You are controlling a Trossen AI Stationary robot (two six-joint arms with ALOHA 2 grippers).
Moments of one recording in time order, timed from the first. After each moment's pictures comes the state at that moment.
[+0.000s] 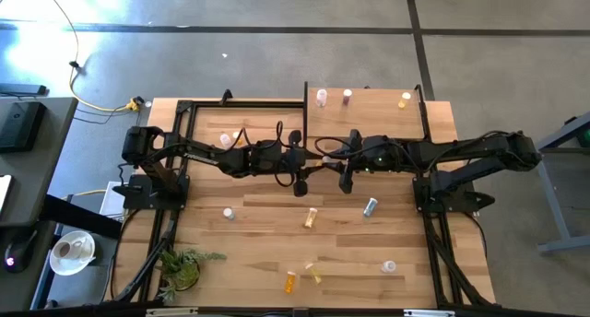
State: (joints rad) left arm 0.16 1.71 0.99 0.55 -0.11 0.15; right arm -0.01 1.19 0.85 -0.11 0.18 0.18
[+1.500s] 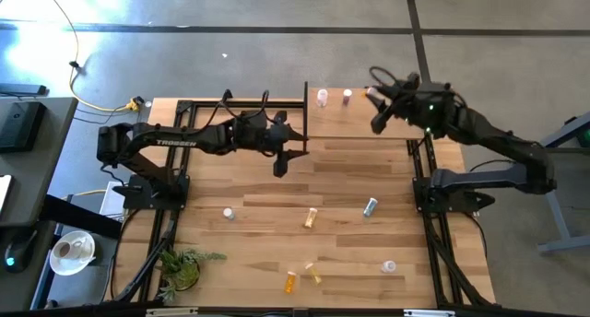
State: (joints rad) left arm 0.34 1.49 0.98 0.20 0.17 0.11; right arm -0.40 0.94 1.12 -0.46 0.35 -0.09
